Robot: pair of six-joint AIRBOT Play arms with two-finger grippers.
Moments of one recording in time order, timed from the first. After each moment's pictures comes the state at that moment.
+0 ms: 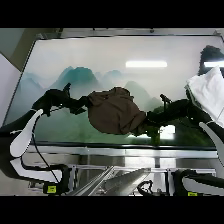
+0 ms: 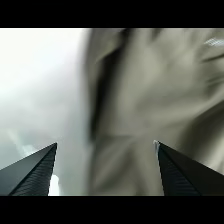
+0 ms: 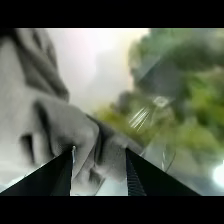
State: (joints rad) left arm -0.01 -1.58 1.02 -2.29 0.95 1.69; right arm 0.11 -1.42 0.78 2.31 -1.02 -1.76
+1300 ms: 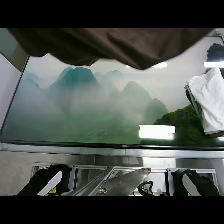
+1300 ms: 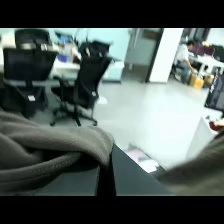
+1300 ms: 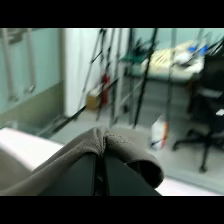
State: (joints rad) left arm -0.04 -0.92 1.99 -2.23 1.00 1.68; right arm -0.17 -0.87 1.97 2.21 -1.13 -1.89
